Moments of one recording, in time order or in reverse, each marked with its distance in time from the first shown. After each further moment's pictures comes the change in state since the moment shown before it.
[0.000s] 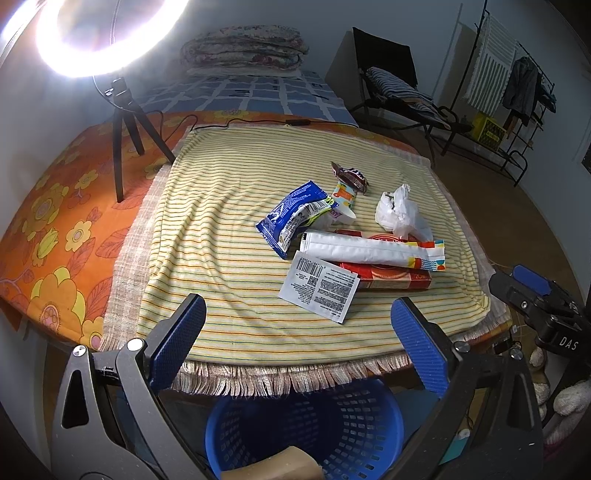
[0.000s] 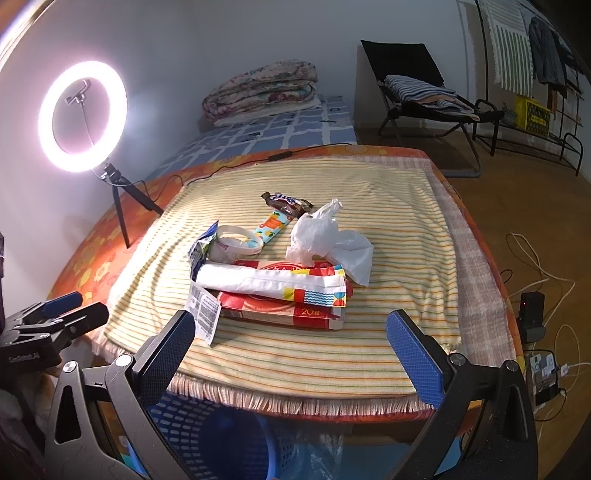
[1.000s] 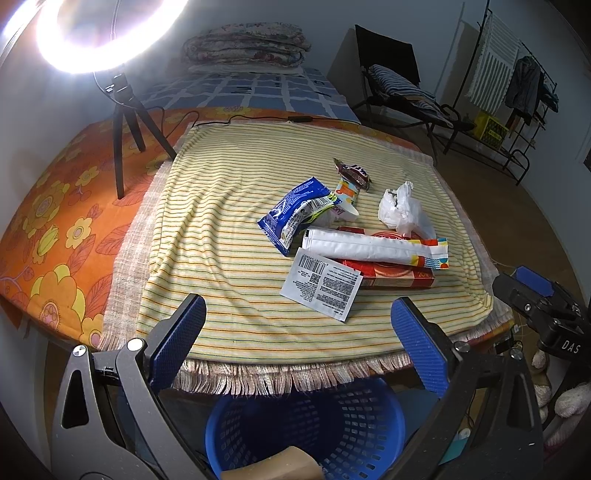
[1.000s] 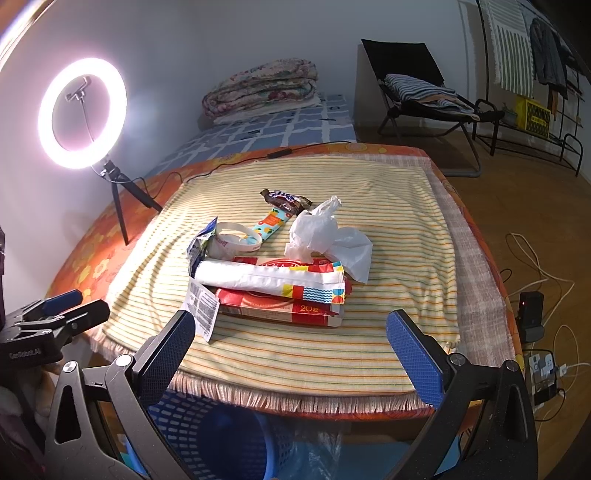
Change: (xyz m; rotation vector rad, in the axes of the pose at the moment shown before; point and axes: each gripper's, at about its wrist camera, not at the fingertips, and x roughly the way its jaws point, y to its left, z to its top) left arm 0.006 0.005 -0.007 0.000 0.005 0.001; right arm 0.001 0.000 -0.004 -0.004 0.003 -0.003
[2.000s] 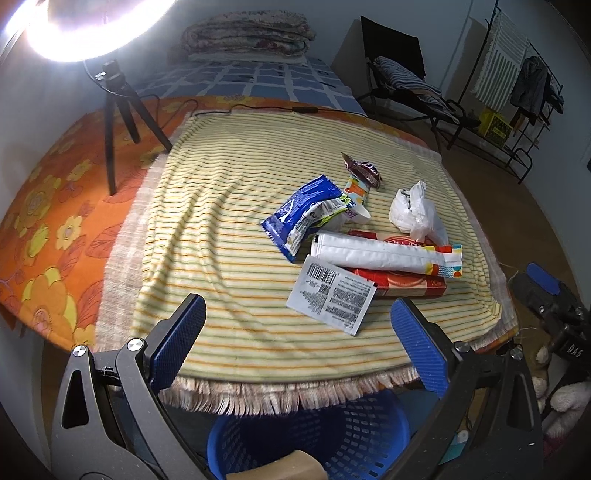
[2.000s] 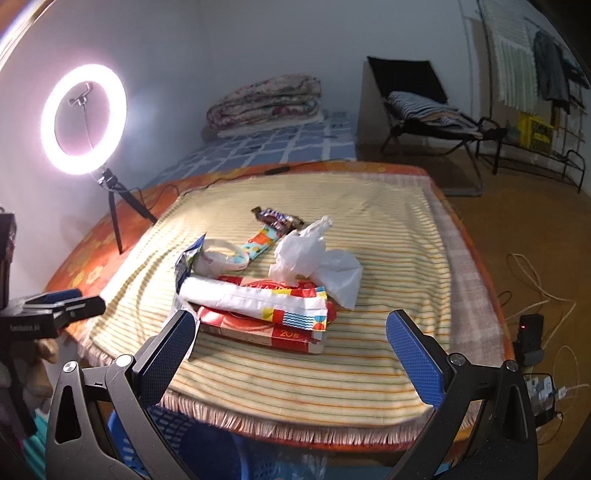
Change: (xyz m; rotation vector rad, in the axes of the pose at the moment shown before) left arm 0.028 0.013 0.018 -0.018 0.065 -0.014; right arm 0.016 -0.018 0.011 -0.051 -0.050 0.015
